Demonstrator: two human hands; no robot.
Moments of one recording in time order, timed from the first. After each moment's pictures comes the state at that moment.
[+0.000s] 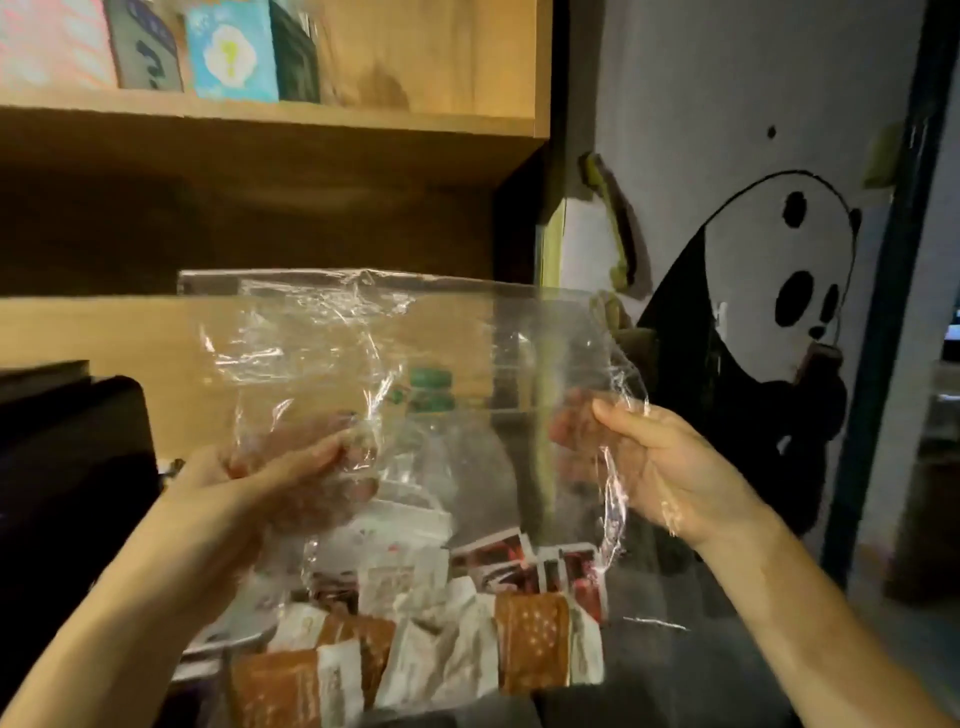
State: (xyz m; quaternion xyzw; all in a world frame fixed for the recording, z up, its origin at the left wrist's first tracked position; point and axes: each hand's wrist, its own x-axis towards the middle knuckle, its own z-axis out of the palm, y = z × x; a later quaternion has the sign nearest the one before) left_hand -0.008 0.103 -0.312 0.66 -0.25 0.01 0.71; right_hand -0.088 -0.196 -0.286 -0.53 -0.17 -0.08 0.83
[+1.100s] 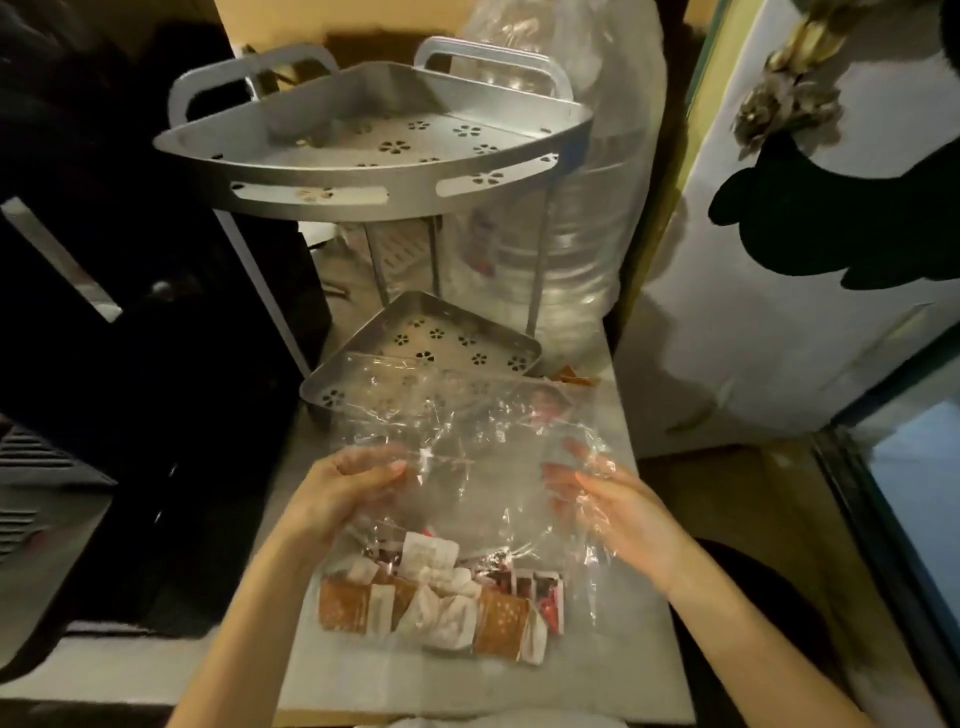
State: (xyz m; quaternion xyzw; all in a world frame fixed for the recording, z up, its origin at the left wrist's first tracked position) left_hand -0.136 0.146 -0.601 0.69 0.14 -0.18 0.69; right_hand -0.153 -0.137 -0.631 -0.48 0.19 0.19 0.84
